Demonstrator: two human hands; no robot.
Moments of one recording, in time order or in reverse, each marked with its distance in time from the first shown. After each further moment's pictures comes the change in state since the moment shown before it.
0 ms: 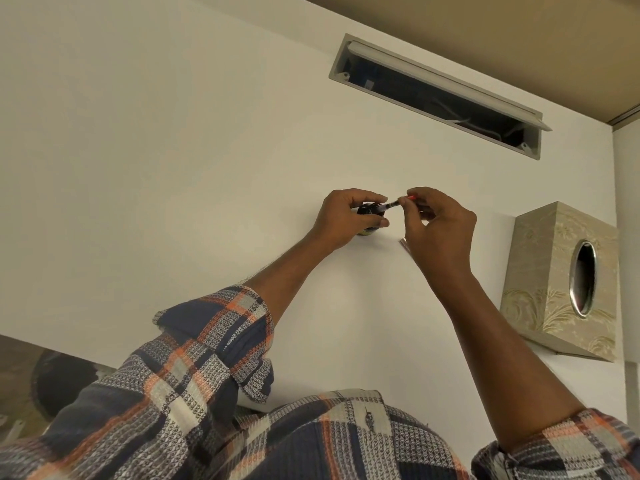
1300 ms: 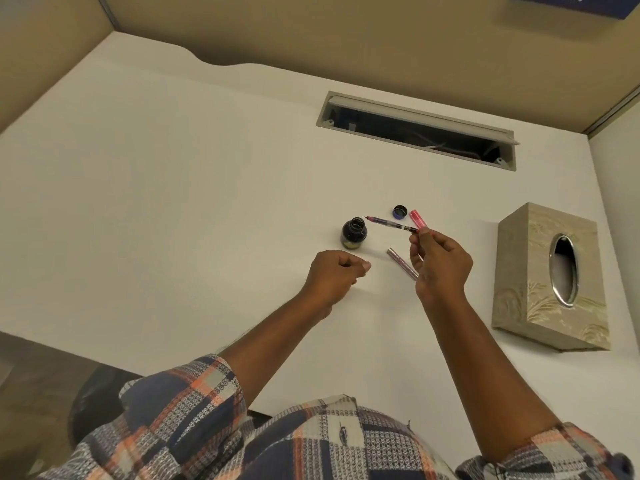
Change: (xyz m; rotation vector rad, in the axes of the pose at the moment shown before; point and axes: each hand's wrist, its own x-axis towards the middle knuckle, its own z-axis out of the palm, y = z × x) left_hand -0.095 0.022 0.029 0.087 0.082 -0.289; right_hand -0.026 0.018 -0.032 0.945 0.283 0.943
